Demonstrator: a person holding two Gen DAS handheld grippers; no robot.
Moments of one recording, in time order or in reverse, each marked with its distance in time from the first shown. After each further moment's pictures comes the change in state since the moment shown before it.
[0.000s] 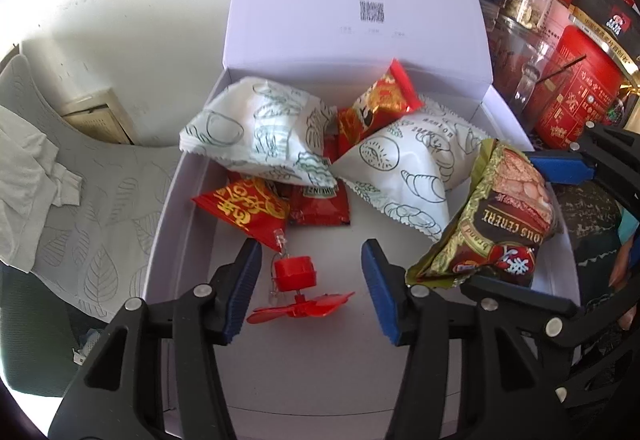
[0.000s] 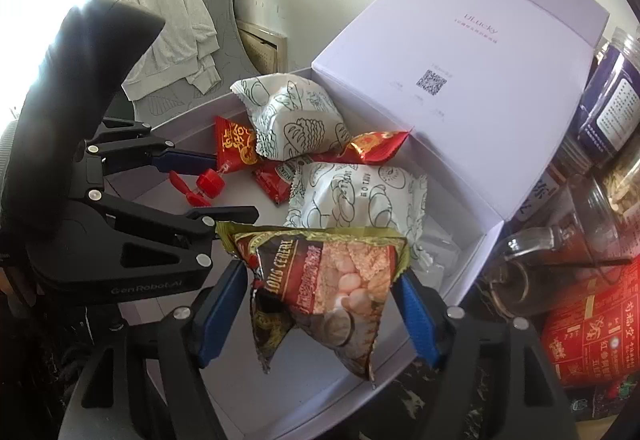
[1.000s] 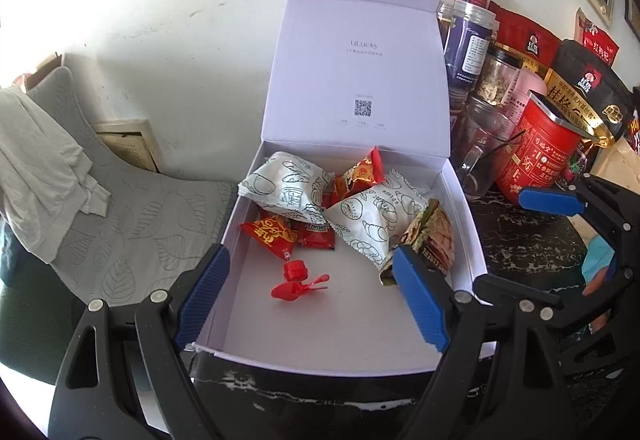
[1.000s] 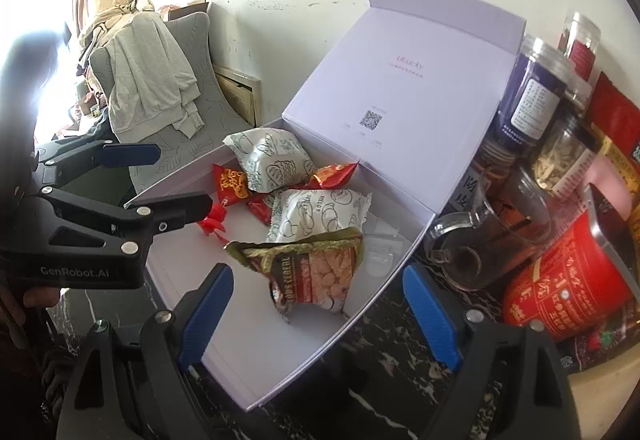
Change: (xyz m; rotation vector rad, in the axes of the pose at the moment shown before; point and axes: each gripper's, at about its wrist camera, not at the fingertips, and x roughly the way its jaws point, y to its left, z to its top) left arm -0.092 0.002 0.007 -0.077 -0.185 0.040; right arm -0.075 -0.006 -0.014 0.112 -0.129 -0.057
